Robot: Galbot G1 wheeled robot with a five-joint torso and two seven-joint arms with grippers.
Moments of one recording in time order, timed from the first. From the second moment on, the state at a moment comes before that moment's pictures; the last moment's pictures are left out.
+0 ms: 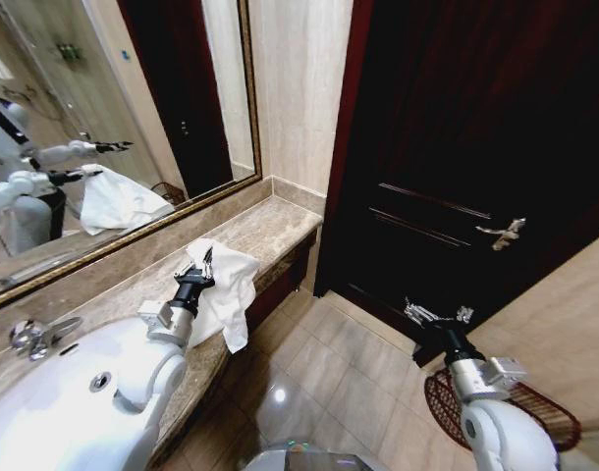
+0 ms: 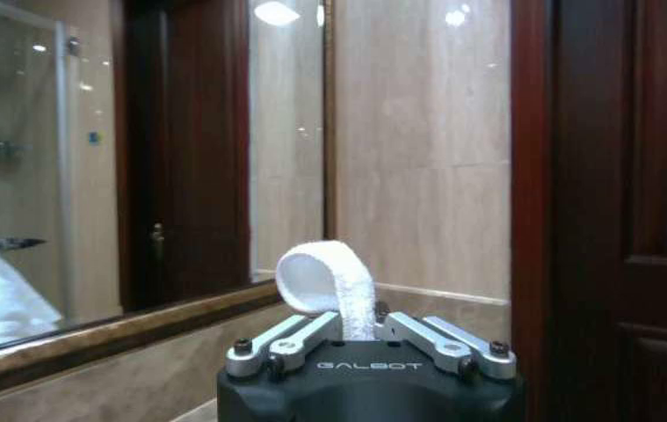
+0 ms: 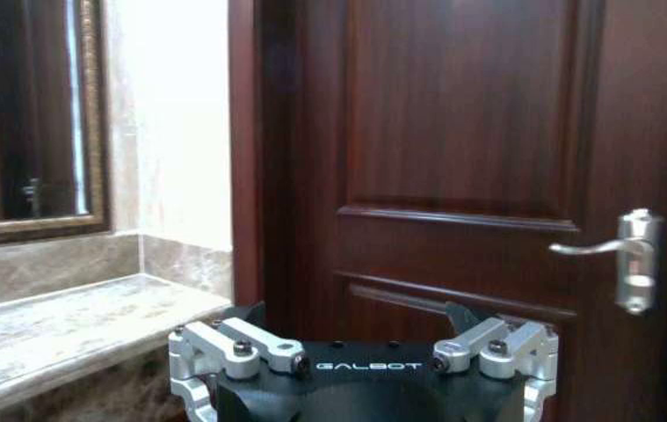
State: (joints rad) left arm 1.41 -1.12 -0.60 -2.29 -0.42 0.23 -0.20; right arm -1.63 1.43 0.83 2.31 0.27 -0.17 -0.13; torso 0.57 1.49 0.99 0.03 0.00
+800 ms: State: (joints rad) left arm 1.42 -1.14 -0.60 -2.30 -0.40 0.21 -0.19; right arm -1.65 1.44 0.84 2.32 0.28 -0.17 -0.11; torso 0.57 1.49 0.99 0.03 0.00
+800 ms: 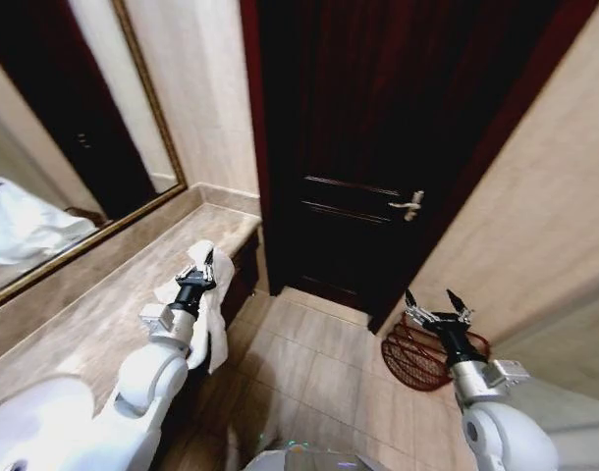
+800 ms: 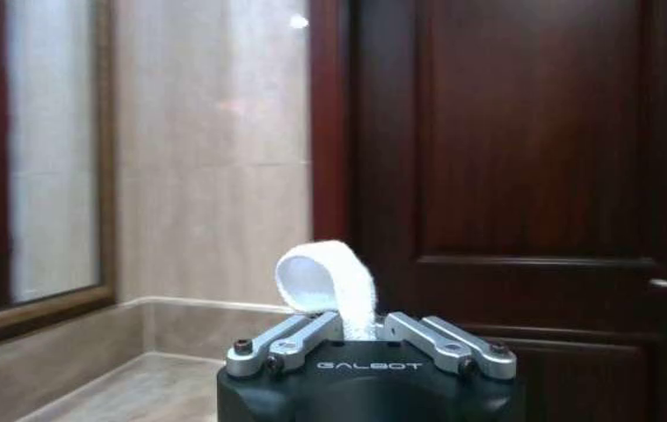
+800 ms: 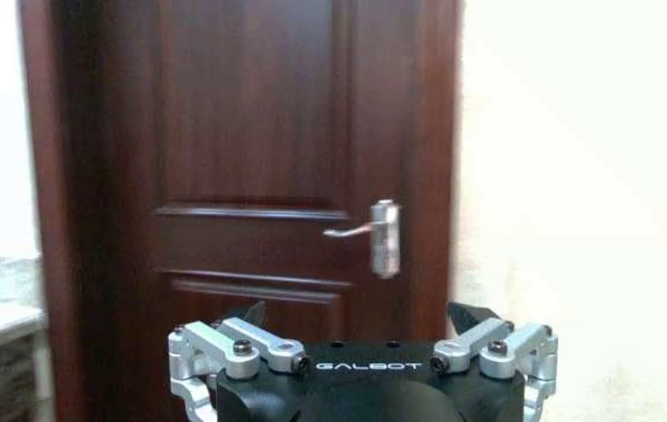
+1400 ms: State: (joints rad) left arm 1.42 -1.15 -0.60 -2.28 -0.40 0.20 -0.18; right arm -1.67 1.46 0.84 2.36 0.28 -0.19 -0.06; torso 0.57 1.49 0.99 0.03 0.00
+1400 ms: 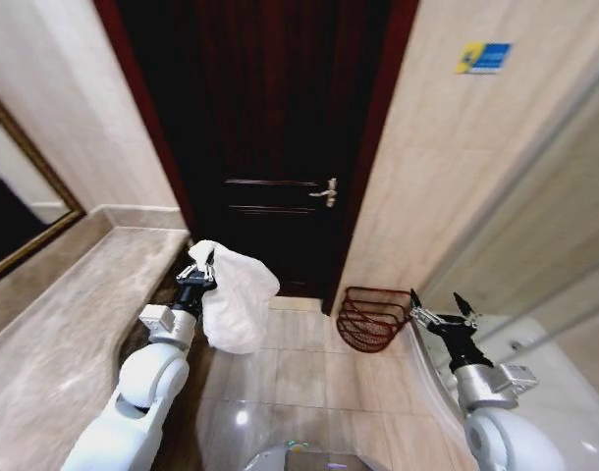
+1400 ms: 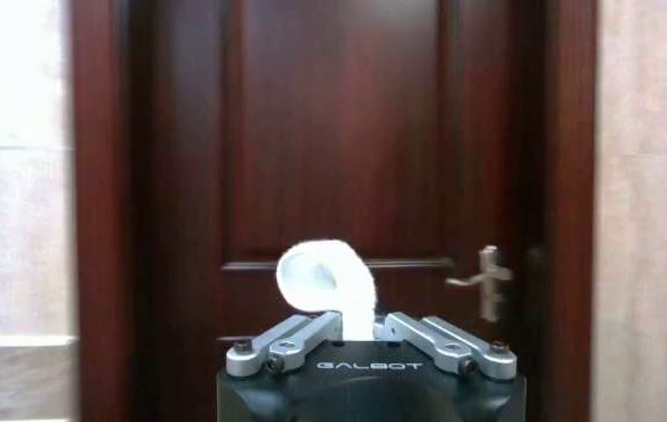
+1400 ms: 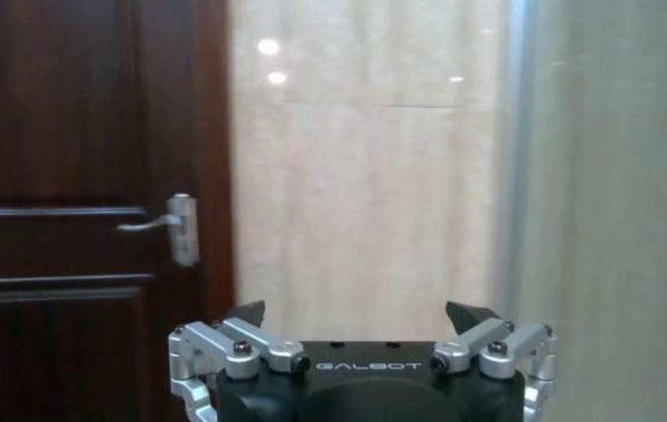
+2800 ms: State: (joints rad) left arm 1.42 -1.17 -0.60 -2.23 -0.40 0.11 -0.09; right arm -1.65 1.48 0.84 2.36 0.26 -0.22 0.04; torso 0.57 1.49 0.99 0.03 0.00
